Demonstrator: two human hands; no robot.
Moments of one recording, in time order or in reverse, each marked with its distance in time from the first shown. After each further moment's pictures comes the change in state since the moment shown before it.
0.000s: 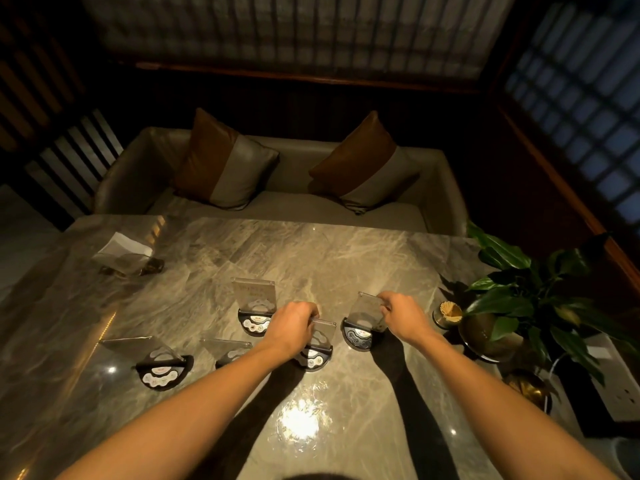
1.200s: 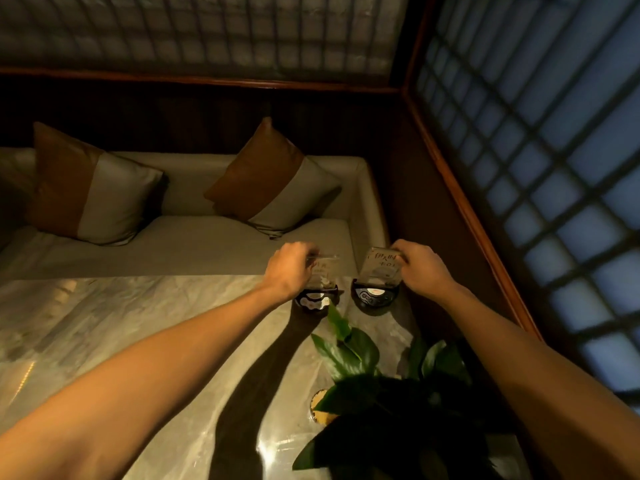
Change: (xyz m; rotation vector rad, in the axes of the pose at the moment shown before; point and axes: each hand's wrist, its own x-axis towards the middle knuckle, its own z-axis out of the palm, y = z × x) left_hand 0.381 0.277 0.046 -0.057 0.134 0.116; right_hand 0.227 0.299 -0.250 0.079 0.127 -0.046
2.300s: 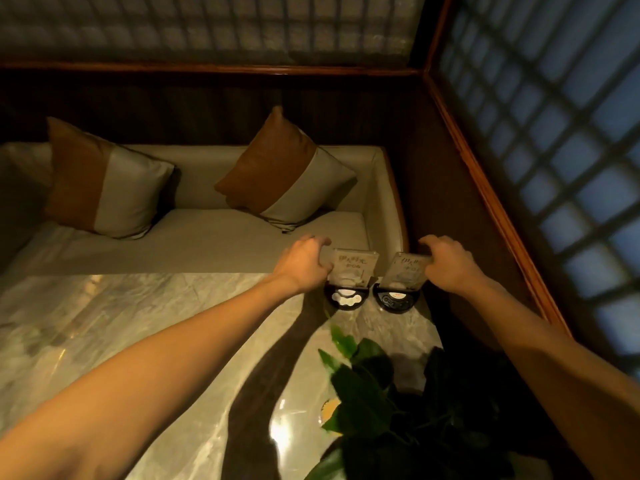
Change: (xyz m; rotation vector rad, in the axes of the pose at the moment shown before) left_hand 0.032 -0.002 0.004 0.002 -0.140 -0.059; right_hand 0.042 0.031 -0.001 -0.216 -0.099 0.139
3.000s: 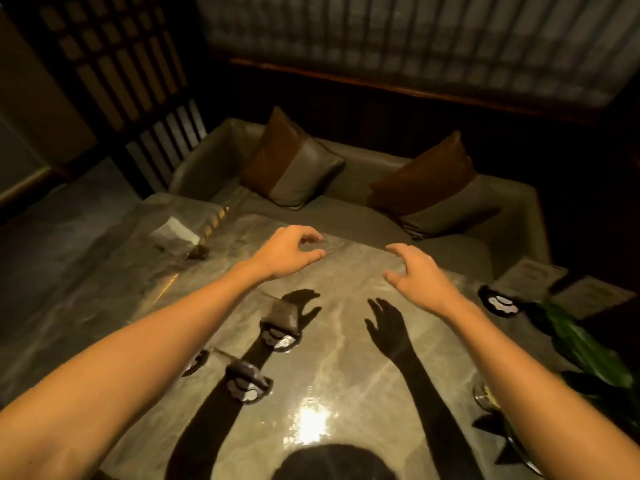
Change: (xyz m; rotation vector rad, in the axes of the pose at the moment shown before) left_hand -0.334 -0.273 -0.201 -0.167 0.193 -0.164; right_hand -0.200 -0.406 0.087 0.179 -0.074 -0.502
